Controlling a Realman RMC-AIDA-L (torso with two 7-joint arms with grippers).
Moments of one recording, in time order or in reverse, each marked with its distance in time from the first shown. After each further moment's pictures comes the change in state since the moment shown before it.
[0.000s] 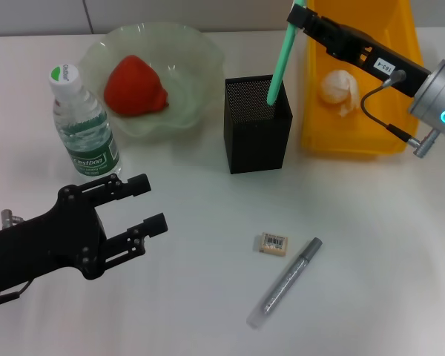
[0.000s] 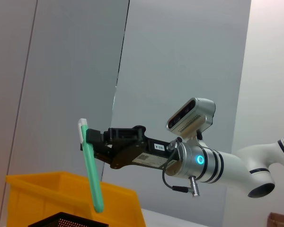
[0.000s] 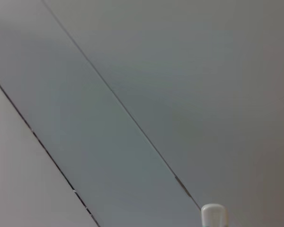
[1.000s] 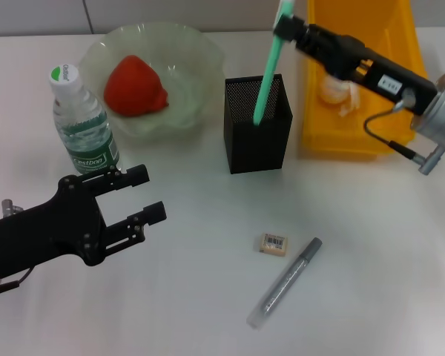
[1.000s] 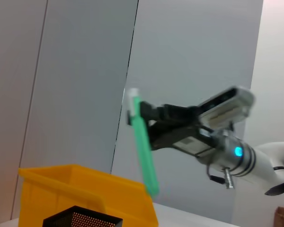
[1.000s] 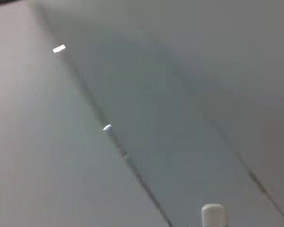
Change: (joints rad) left arm -0.015 0.000 -0.002 0.022 -0.001 -0.036 -0.037; right arm -0.021 -0.004 -0.014 0.002 -0.015 -0.192 0.062
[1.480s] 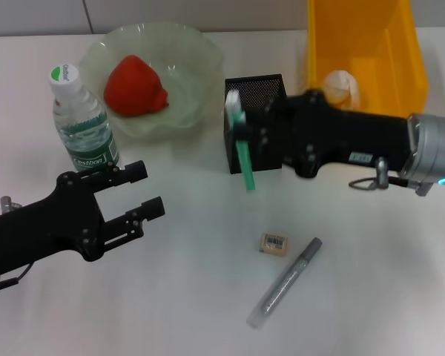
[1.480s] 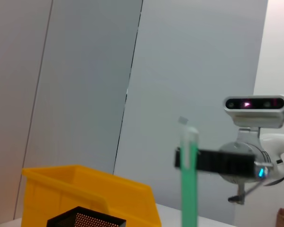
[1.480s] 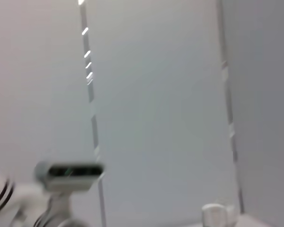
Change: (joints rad) left arm -0.002 0.000 -0.001 0.007 -0.006 -0.006 -0.017; right arm 0.007 0.000 -0.032 -0.102 -0.303 -0.132 -0.400
